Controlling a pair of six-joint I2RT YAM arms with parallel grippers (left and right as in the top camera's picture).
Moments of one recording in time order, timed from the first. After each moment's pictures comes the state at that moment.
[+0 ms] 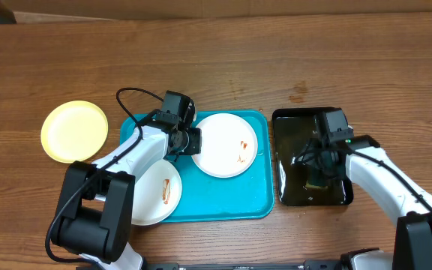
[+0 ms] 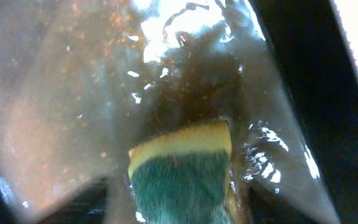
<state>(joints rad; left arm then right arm) -0.30 1.79 0.99 -0.46 0.14 -0.26 0.20 1.52 0.80 -0.64 0.07 0.64</state>
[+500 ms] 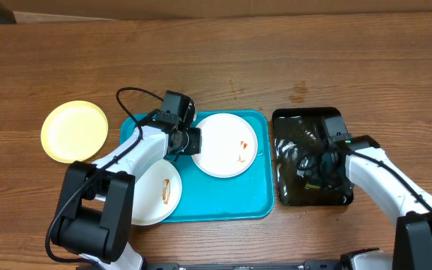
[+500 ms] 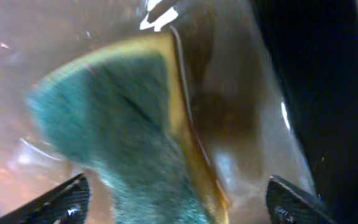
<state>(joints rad) -0.30 1.79 0.99 -0.46 0.14 -0.26 0.20 1.52 0.78 -0.79 0.05 0.64</state>
